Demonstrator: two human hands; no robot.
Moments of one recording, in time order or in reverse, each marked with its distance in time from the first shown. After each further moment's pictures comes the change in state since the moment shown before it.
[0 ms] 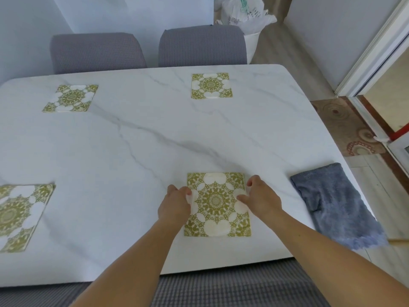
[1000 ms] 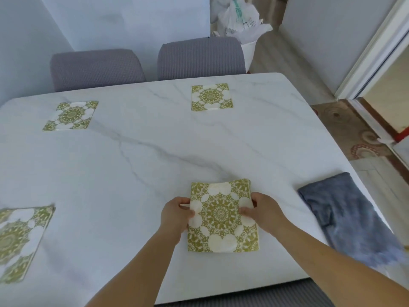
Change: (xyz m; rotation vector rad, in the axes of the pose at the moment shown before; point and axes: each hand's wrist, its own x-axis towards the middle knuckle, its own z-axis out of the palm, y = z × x) left_hand 0.020 -0.001 -0.014 -0.839 -0.076 -0.267; right_hand 0.007 -0.002 0.002 0.388 -0.165 -0.009
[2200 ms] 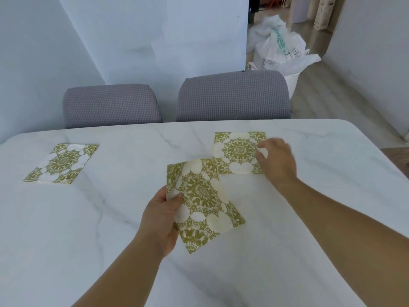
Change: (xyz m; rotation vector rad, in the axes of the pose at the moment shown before) left_hand 0.165 0.182 -0.007 -0.757 -0.026 0.205; right_hand 0.353 -0.153 -0.088 -0.307 0.521 -0.436
